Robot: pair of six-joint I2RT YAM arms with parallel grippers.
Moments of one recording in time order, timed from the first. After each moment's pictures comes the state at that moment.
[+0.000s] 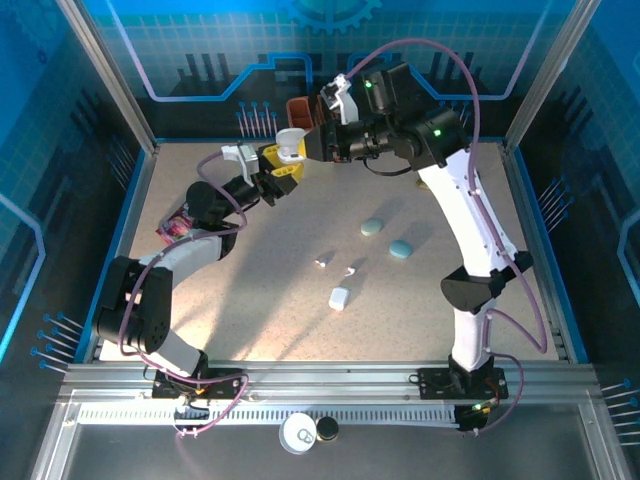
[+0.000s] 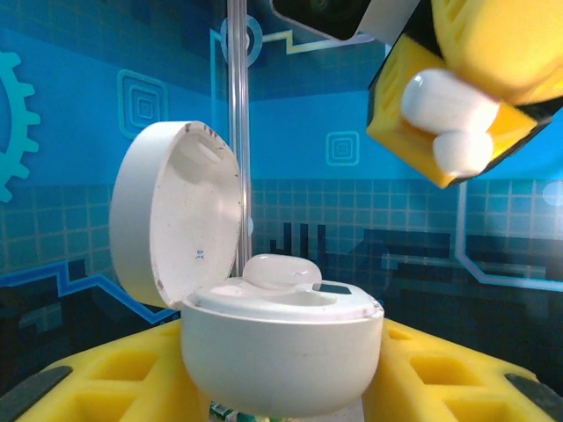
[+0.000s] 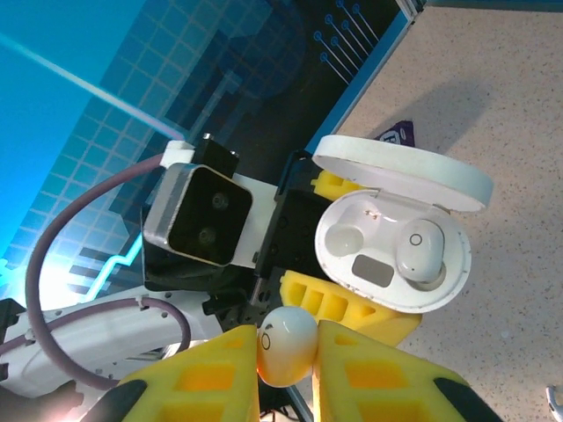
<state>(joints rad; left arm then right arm) -0.23 1.56 0.88 1.25 0.78 -0.39 0.59 1.95 2.58 -1.21 -0.60 0.46</state>
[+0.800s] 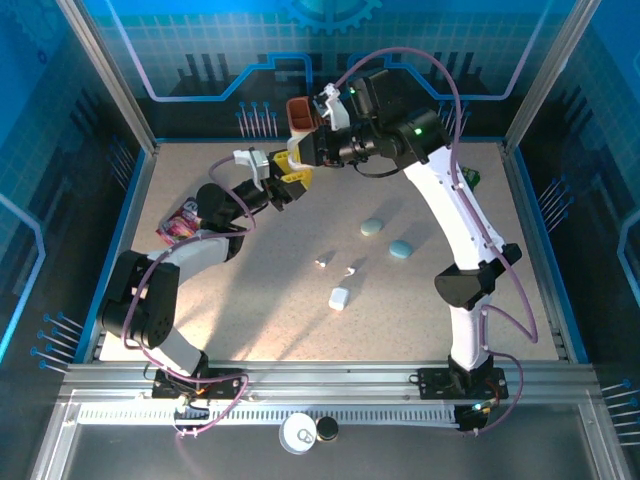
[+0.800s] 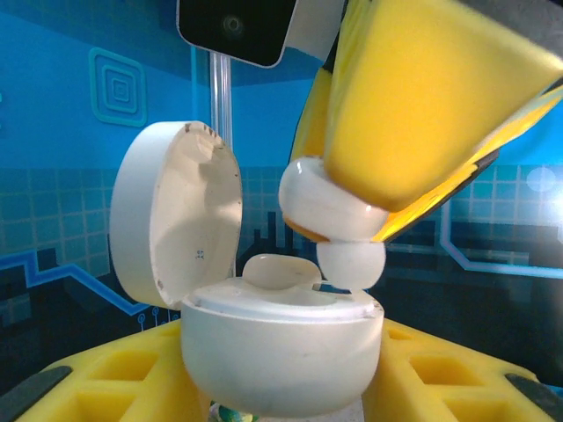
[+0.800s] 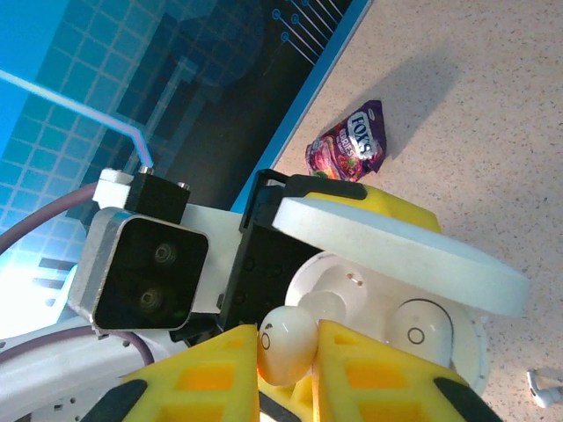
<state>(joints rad) -0.27 1.60 0.87 1.27 0.78 -0.37 0.60 1.99 2.54 -1.20 -0.55 0.47</state>
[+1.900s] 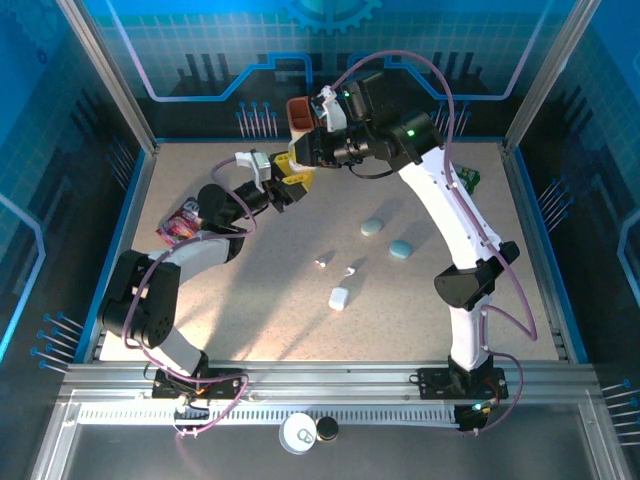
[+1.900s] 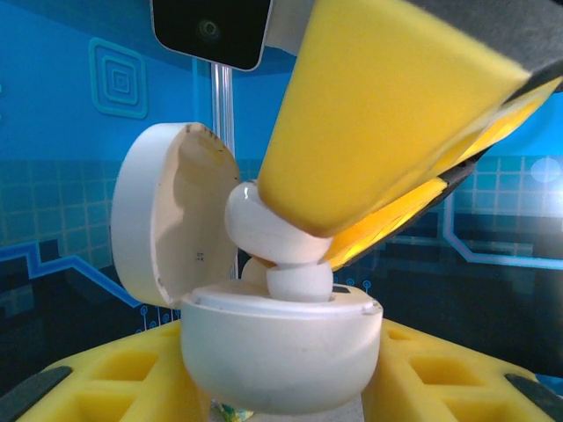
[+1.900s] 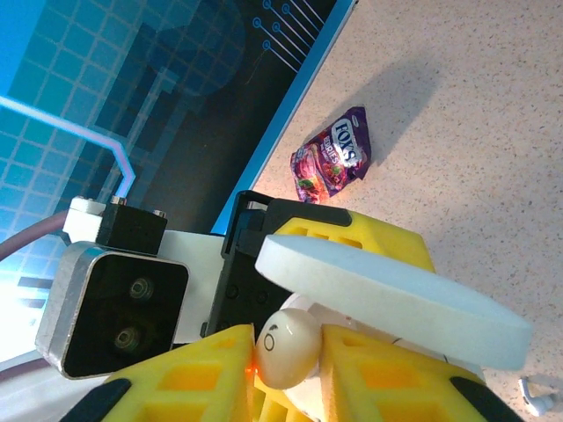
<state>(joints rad) -0.27 1.60 0.86 1.26 0.78 -0.35 0.62 1.99 2.49 -1.15 -0.50 0.49</state>
